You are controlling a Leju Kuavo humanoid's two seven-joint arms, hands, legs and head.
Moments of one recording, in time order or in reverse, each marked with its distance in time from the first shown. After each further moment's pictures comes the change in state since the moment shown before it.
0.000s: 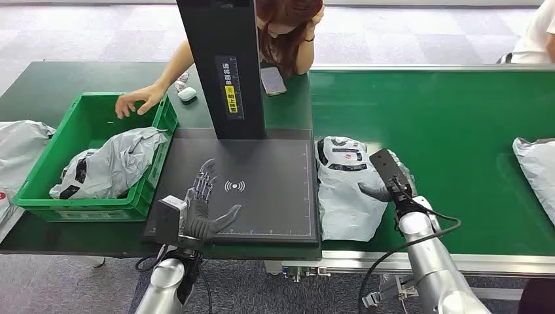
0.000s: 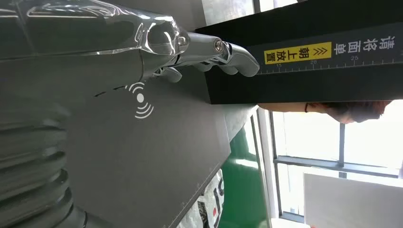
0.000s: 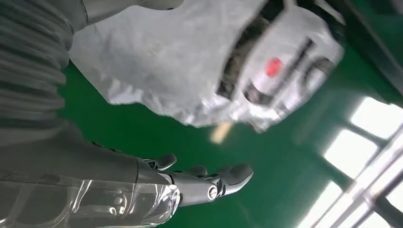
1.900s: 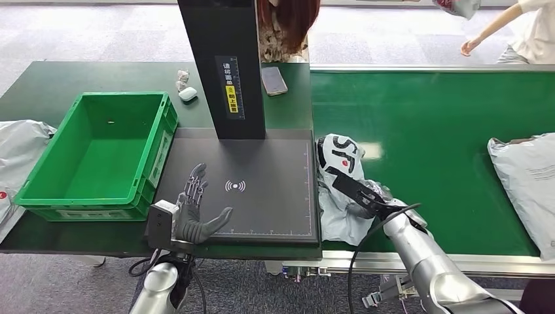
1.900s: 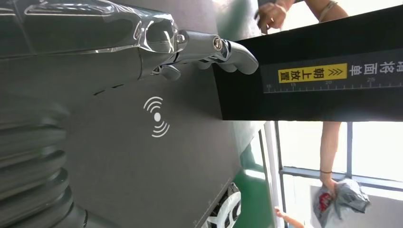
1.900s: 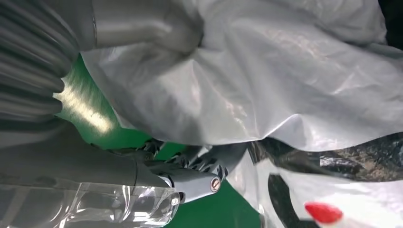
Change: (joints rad) left arm 0.021 0.050 -0.014 0.001 0.034 0.052 -0.009; right arm -0.103 -0.011 0.199 0.240 0.163 0.084 0.023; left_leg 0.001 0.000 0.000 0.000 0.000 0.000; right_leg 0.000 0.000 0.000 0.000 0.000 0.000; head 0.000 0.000
